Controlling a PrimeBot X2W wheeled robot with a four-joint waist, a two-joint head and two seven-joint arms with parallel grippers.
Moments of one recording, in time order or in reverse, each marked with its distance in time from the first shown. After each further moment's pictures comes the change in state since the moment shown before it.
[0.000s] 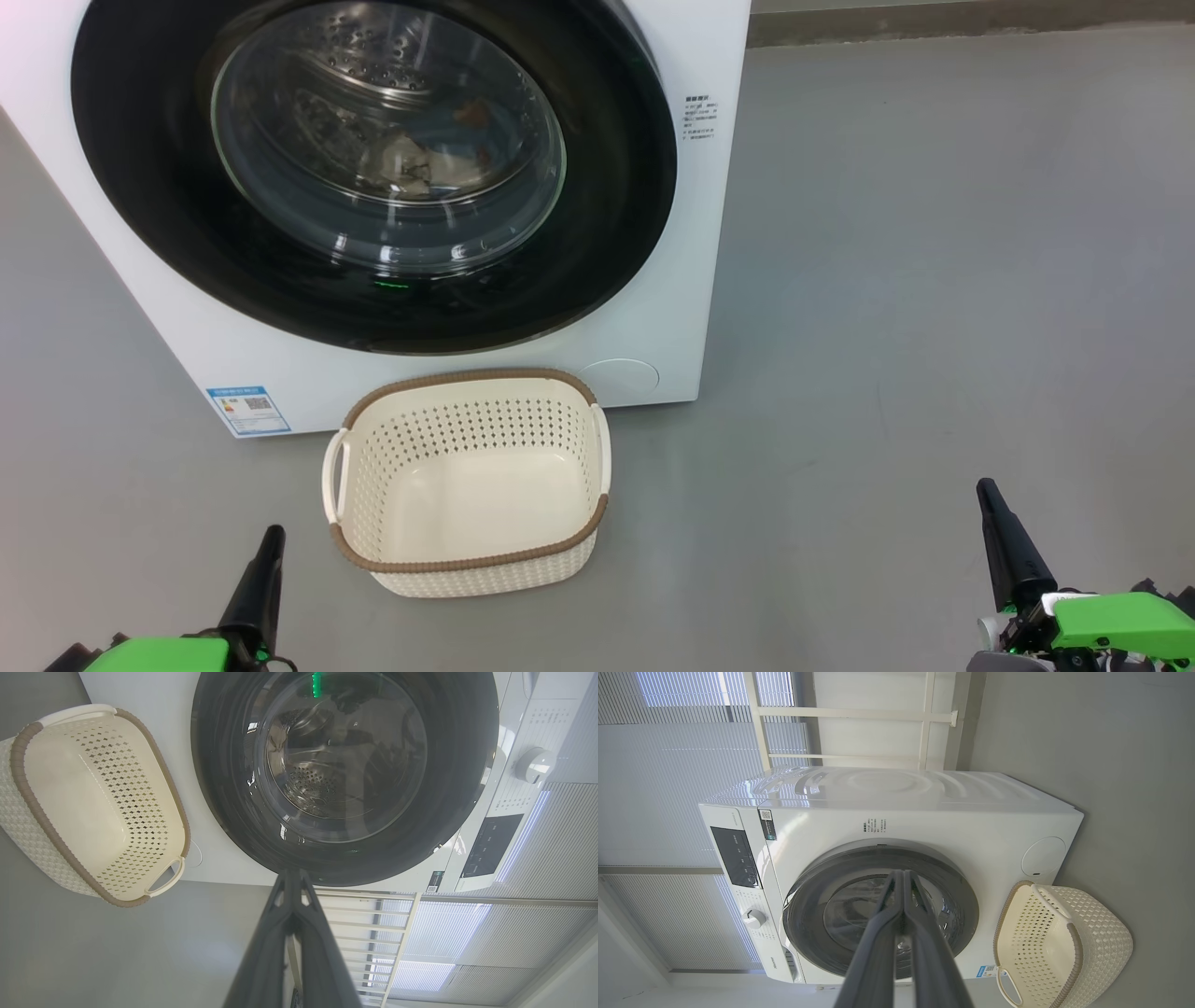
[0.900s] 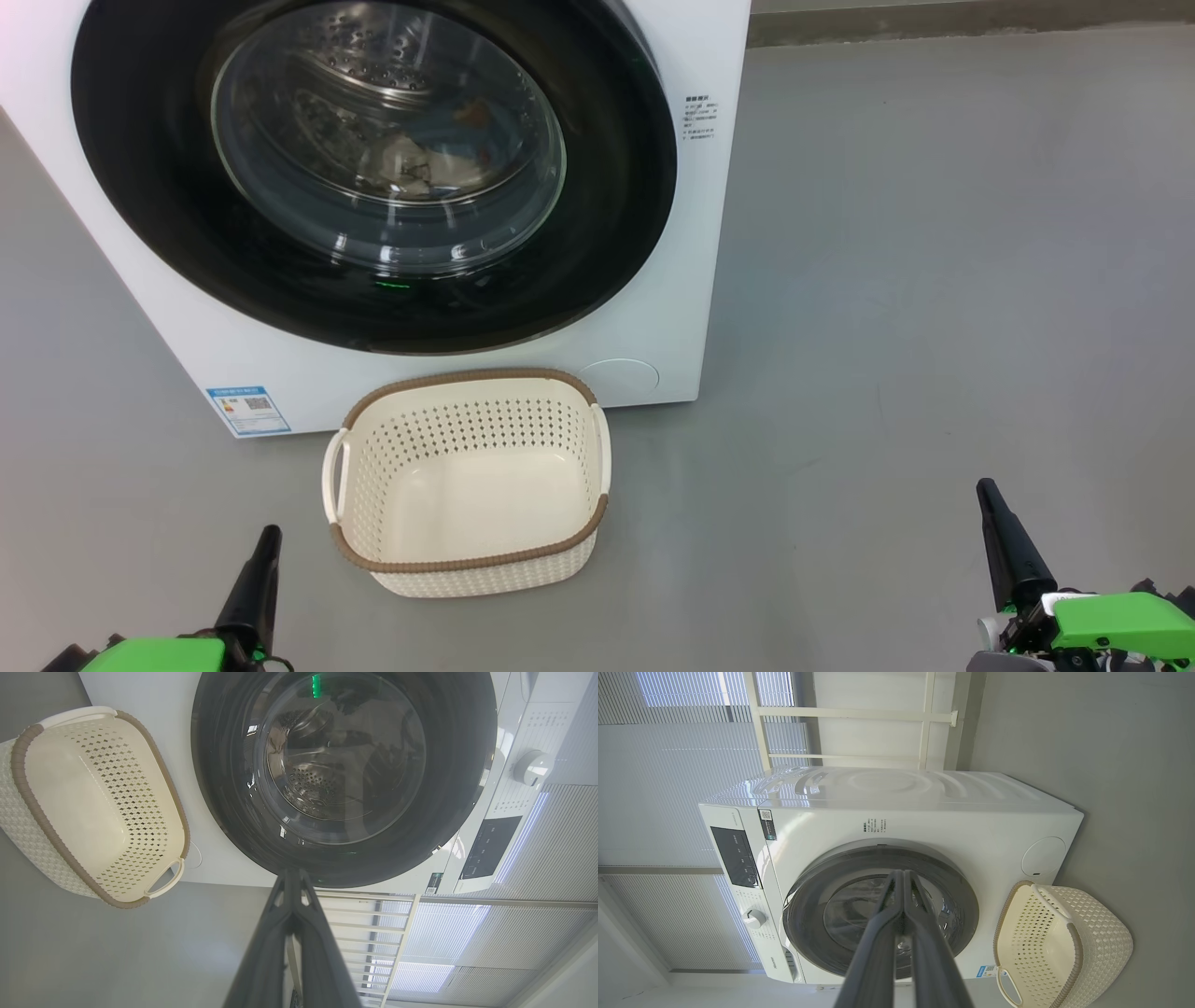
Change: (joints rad) left arm 0.000 -0.001 0.009 0.000 0.000 0.000 0.004; right arm 0.000 0.000 0.000 0.000 0.000 0.000 0.000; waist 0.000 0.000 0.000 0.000
